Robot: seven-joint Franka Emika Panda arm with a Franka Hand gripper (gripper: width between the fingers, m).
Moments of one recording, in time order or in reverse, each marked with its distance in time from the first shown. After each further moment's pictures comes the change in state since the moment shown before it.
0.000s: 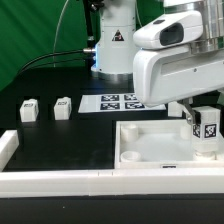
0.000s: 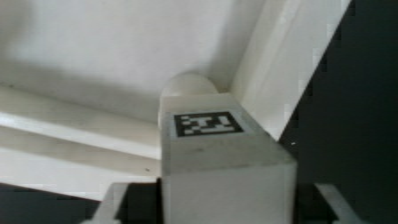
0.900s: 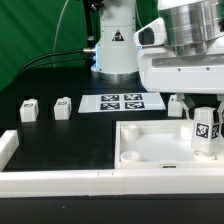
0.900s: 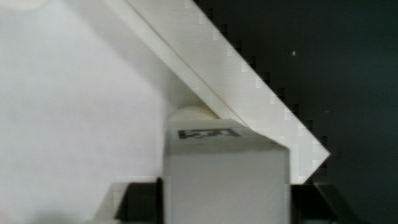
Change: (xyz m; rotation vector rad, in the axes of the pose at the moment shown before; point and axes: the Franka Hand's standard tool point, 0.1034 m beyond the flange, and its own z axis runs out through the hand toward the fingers) arm -0.003 -0.001 0.001 0.050 -0.018 1.084
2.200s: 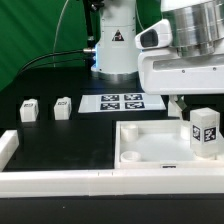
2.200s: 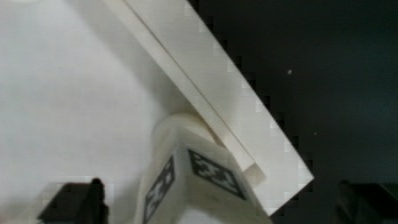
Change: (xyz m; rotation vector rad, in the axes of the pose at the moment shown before) arm -0.001 -0.003 0.003 -0.017 0.023 -0.474
